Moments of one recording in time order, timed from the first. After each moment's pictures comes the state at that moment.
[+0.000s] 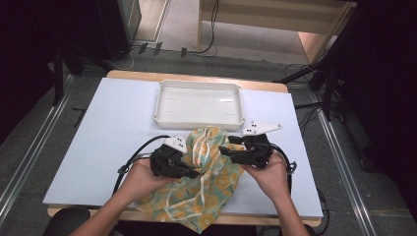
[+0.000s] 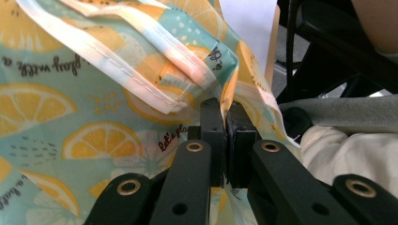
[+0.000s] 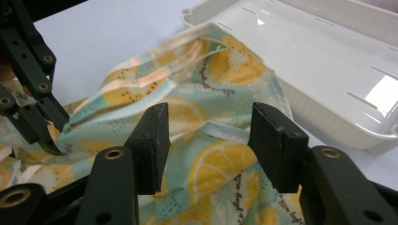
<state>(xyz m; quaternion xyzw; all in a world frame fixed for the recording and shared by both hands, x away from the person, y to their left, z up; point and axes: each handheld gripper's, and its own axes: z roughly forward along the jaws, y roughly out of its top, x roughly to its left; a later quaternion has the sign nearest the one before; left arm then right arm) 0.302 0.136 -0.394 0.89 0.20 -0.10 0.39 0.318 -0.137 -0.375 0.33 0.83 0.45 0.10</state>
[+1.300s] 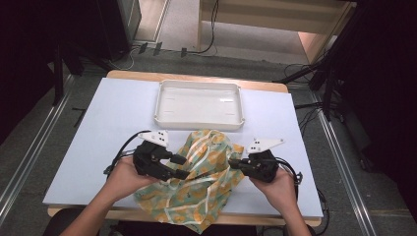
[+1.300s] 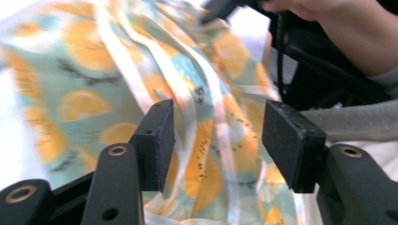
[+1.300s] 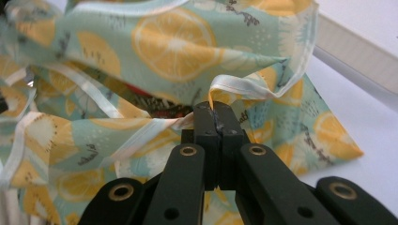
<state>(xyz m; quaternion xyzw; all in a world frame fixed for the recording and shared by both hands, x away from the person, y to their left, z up) 0.302 0.176 -0.368 0.87 0.21 -0.08 0.43 0.293 -0.160 -0.402 0.30 0.86 0.41 0.06</state>
